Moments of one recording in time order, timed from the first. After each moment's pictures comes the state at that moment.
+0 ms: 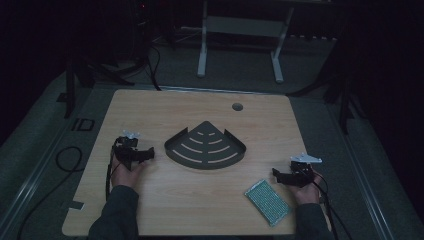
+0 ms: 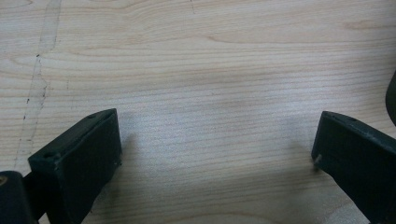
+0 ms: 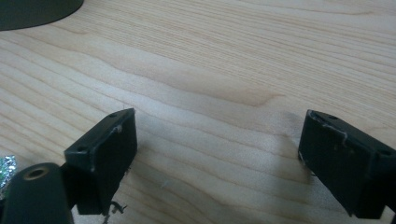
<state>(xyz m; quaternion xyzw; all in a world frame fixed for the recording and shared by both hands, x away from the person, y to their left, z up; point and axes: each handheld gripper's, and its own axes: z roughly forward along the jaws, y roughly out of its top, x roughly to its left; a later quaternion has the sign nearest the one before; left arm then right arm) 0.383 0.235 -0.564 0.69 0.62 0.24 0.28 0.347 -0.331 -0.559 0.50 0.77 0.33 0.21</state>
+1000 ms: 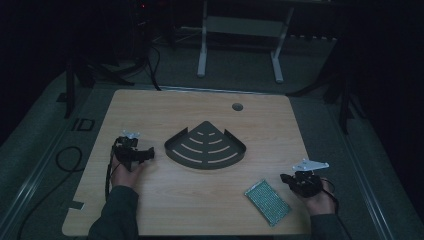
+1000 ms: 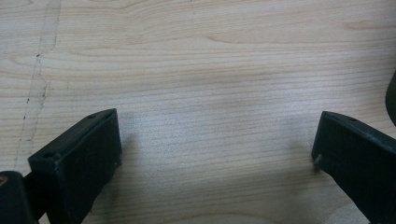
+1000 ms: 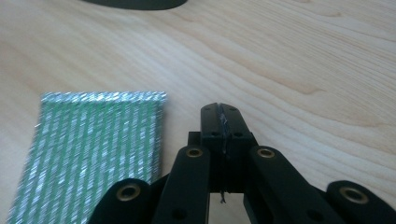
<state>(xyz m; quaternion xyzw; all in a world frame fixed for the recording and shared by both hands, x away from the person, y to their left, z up) 0.383 0.235 -0.564 0.69 0.62 0.24 0.28 0.297 -0.320 -0.503 0.41 0.84 0.31 0.17</state>
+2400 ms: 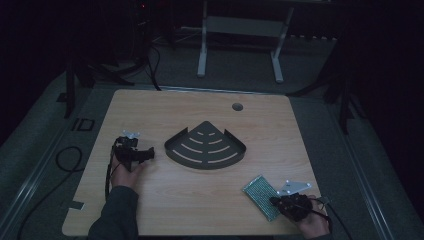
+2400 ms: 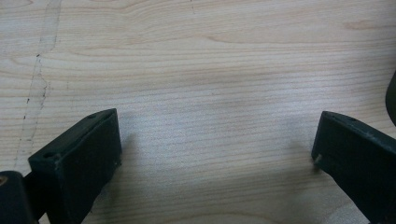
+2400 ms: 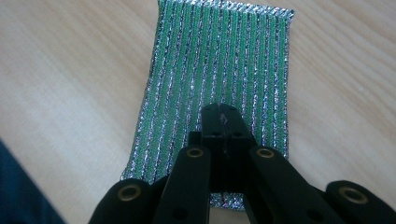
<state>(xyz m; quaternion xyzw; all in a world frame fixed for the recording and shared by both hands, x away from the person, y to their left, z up) 0.383 0.235 -0.564 0.69 0.62 0.24 0.28 0.246 -0.285 -0.521 0.34 0.89 0.26 0.13</state>
